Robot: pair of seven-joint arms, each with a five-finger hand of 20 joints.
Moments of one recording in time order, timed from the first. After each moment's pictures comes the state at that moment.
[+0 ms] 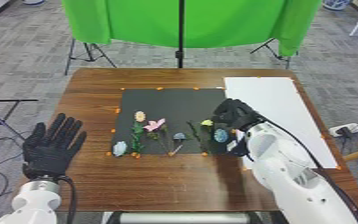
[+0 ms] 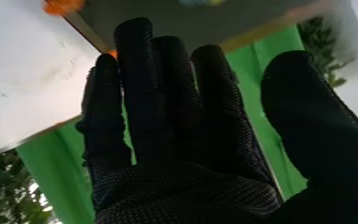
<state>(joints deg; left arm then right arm) 128.2 -58.1 -94.9 -126.3 -1.4 20.8 22.7 -89.7 -63.0 69.9 -111.5 -126.0 -13.7 25.5</state>
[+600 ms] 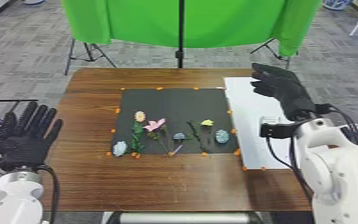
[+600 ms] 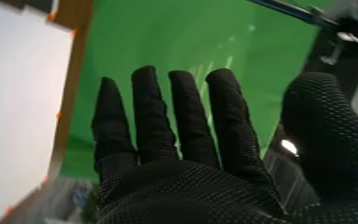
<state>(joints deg) 126.2 -58.2 -100.2 -124.8 -1.6 20.3 25.7 -100.9 -77.6 98.2 -121.1 -84.4 -10.8 14.7</state>
